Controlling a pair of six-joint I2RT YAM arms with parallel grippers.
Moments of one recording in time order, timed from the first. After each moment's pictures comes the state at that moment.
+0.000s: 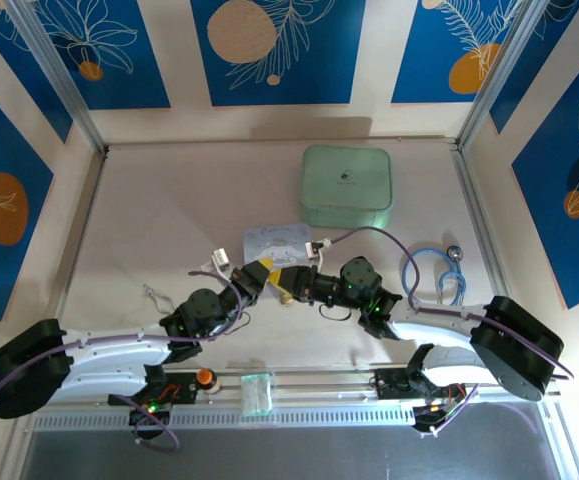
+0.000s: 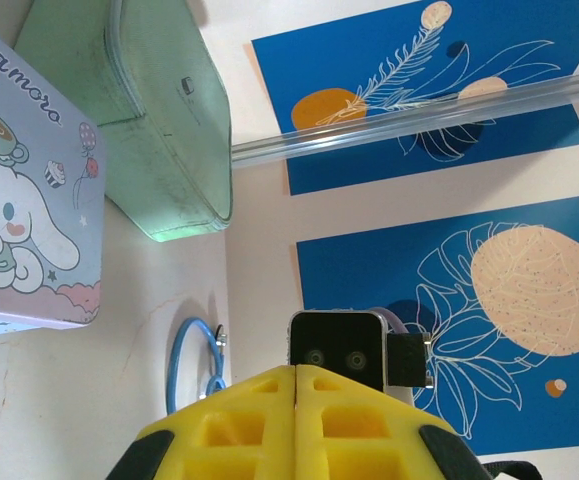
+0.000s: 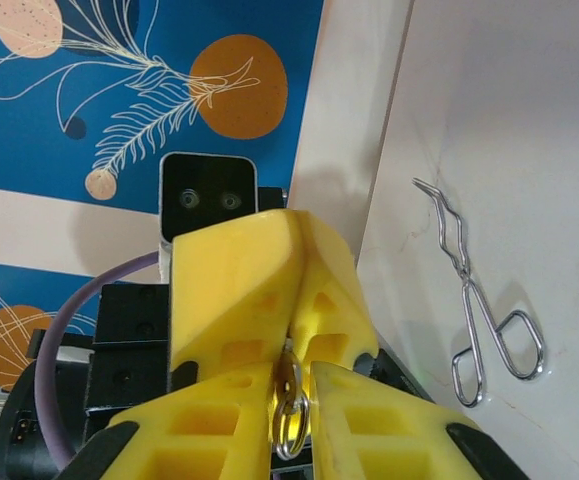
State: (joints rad) left arm -1.08 1.06 0.28 0.79 -0.38 -1.38; right arm 0.90 1.24 0.38 0.79 -0.38 1.33
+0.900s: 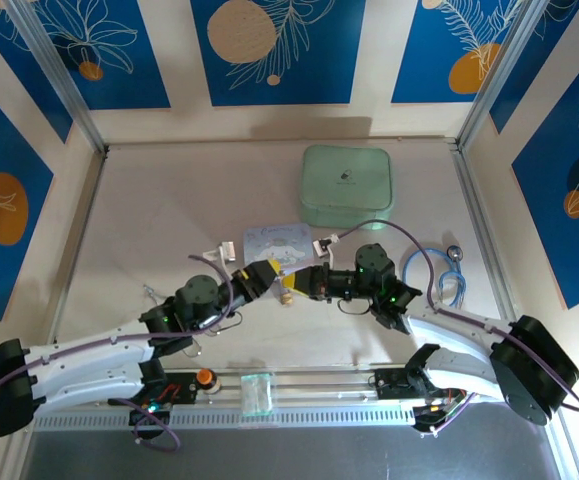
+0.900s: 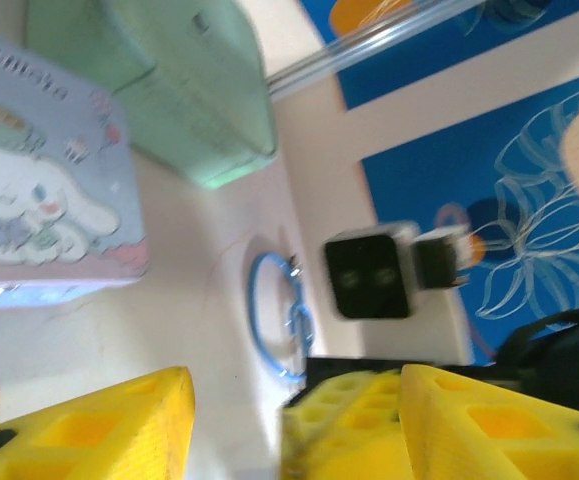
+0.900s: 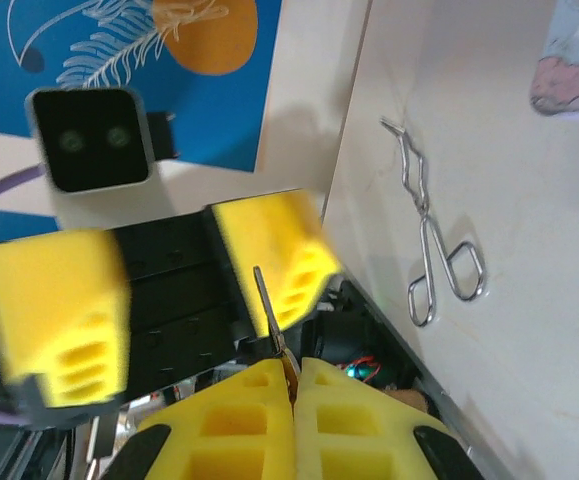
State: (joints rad) left arm -1.03 0.91 0.42 0.30 -0.17 -1.17; right arm 0.73 1.10 0.42 0.49 -0.69 1.21
